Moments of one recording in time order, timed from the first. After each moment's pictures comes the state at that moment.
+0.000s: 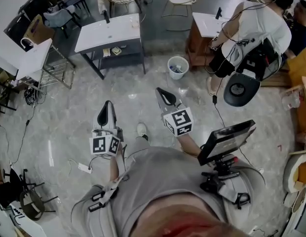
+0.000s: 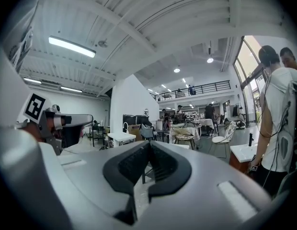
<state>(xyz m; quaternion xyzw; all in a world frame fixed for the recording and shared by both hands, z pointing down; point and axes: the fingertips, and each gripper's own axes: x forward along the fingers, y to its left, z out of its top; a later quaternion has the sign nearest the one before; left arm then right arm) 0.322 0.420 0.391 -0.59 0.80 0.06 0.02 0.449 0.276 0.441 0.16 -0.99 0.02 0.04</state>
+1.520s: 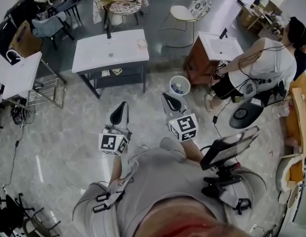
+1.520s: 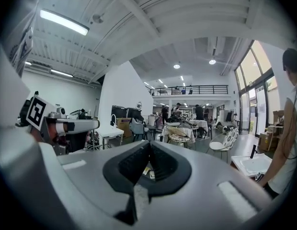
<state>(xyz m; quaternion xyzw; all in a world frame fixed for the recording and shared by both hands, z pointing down) 0.079 0.270 0.425 -0.69 0.71 0.10 0.00 0.196 0.168 0.440 0.21 -0.97 -0.02 0.08</state>
